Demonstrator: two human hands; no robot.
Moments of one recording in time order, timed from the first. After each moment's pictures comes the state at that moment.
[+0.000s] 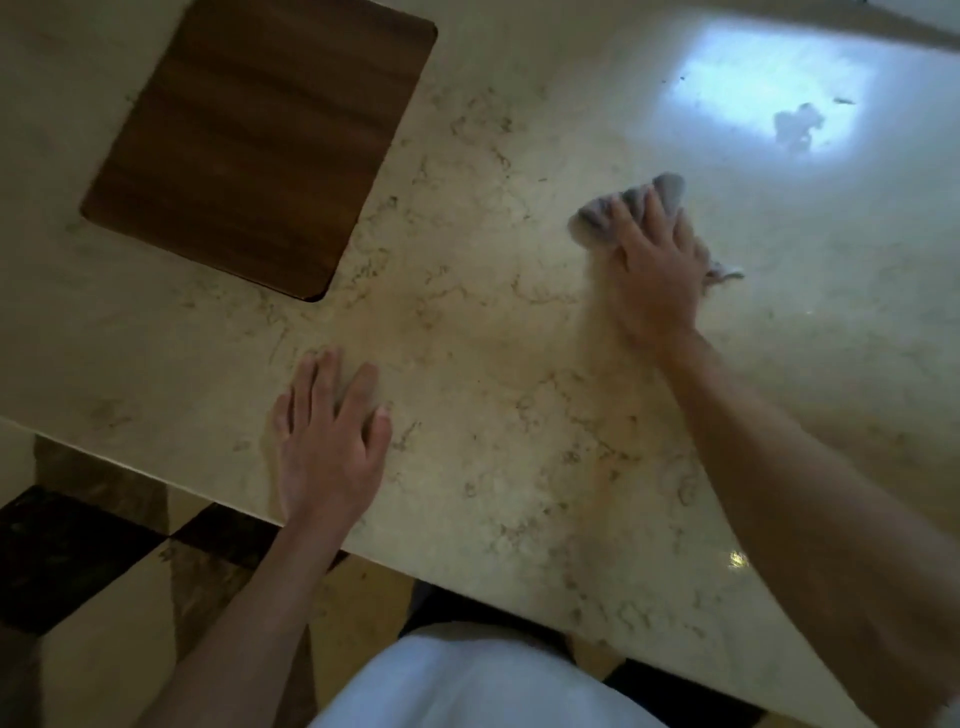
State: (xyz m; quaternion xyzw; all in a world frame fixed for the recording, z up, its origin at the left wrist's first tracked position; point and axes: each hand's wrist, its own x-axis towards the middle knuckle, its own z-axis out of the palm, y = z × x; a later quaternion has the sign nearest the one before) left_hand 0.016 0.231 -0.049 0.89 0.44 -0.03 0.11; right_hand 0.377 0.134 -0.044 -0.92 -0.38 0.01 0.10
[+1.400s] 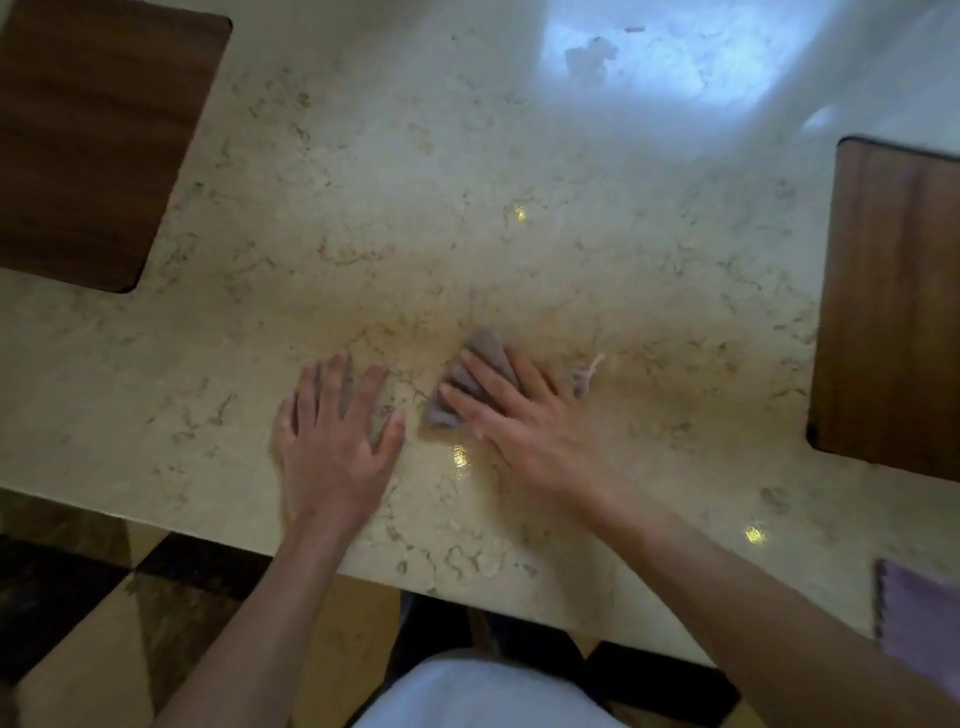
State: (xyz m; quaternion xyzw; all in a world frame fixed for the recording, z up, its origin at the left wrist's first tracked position) left_hand 0.121 0.071 -0.051 0.91 0.40 -0.02 0.09; right_hand 0.301 -0.092 -0.048 -0.79 -0.60 0.07 0.11
